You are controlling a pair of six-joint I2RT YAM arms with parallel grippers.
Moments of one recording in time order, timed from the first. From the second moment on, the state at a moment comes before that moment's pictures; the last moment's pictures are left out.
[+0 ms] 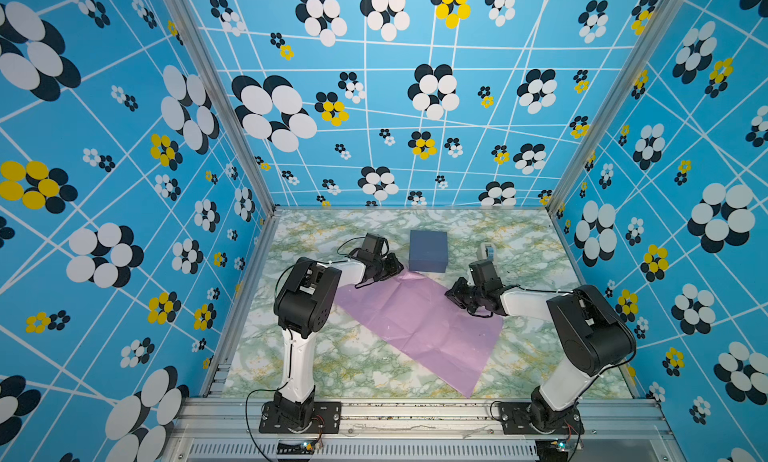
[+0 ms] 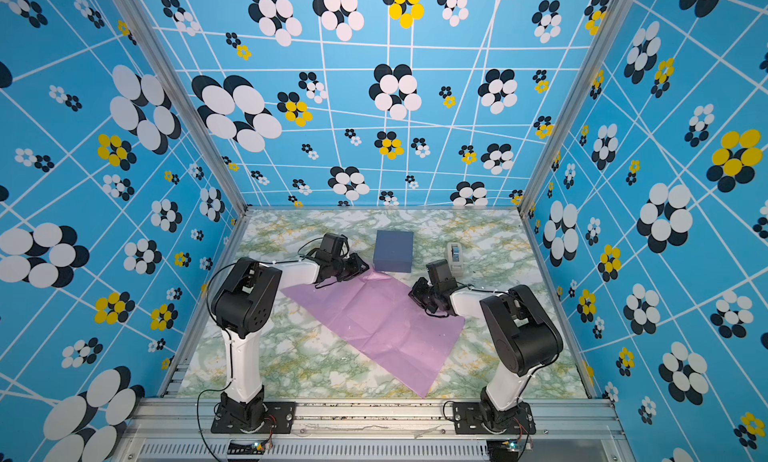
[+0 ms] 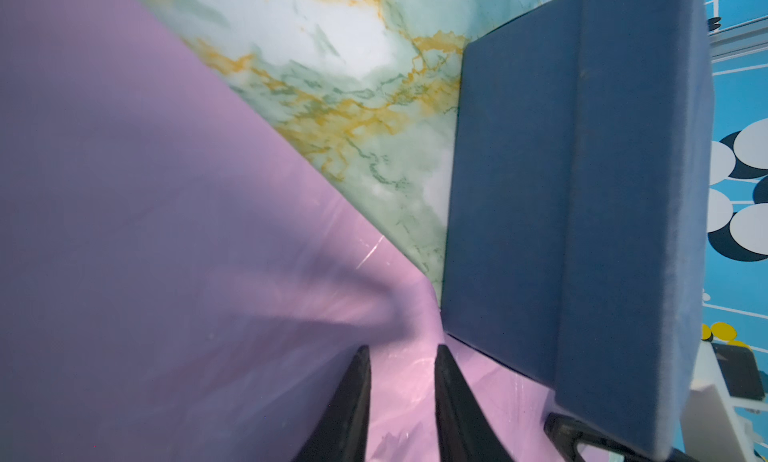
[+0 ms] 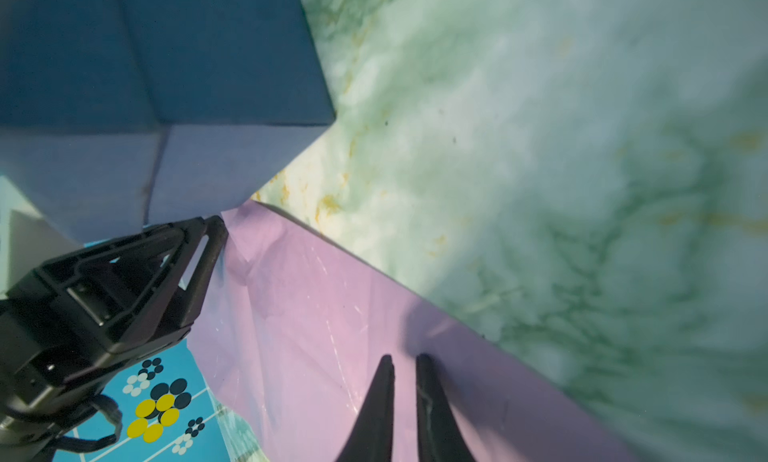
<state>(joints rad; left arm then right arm) -0.40 2.07 1.22 0.03 0.38 -0.73 0.38 1.73 0.76 0.07 -0.28 0.98</state>
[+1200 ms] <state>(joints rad) -0.41 2.03 1.16 0.04 0.37 -0.73 0.45 1.64 0.72 -0.05 -0.29 0.98</state>
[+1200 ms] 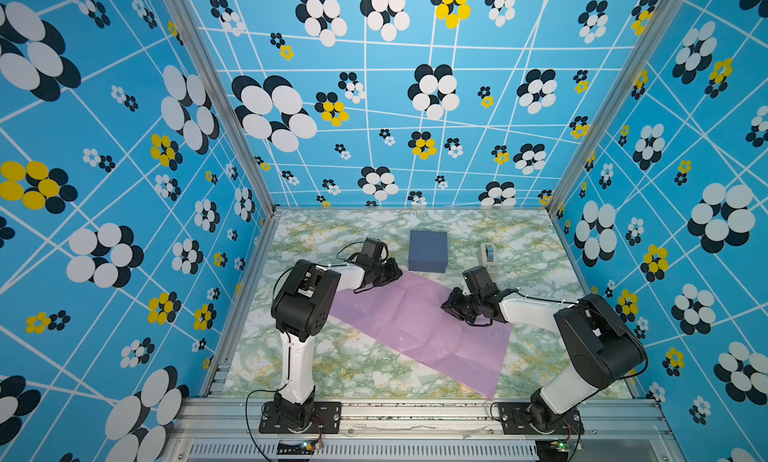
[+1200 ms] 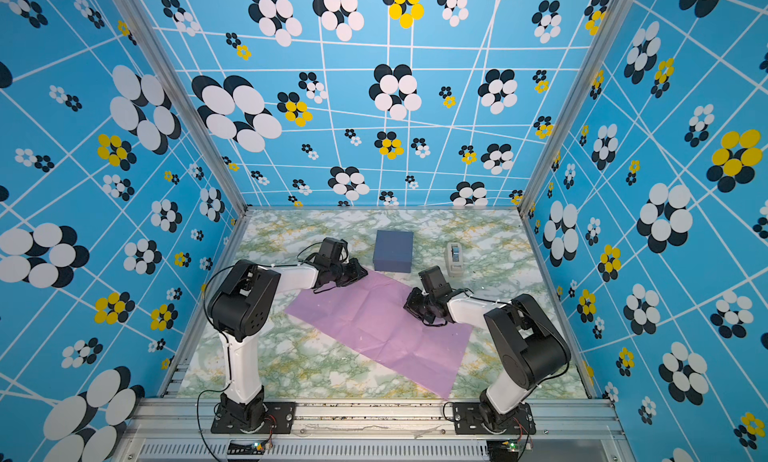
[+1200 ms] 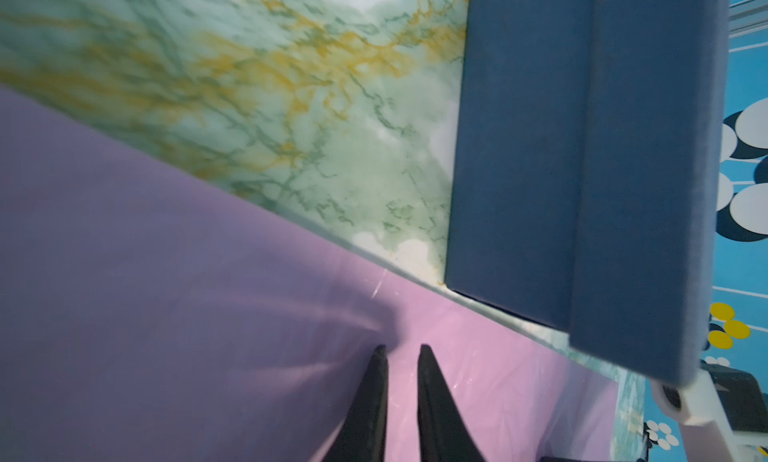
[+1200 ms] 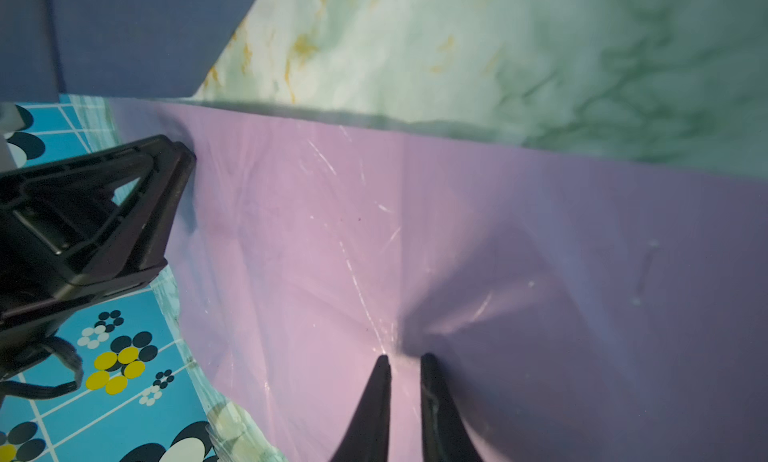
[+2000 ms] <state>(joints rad) -0.35 2.04 1.17 0.04 0.30 -0.71 0.35 1.73 0.79 -0.01 -0.32 0.90</state>
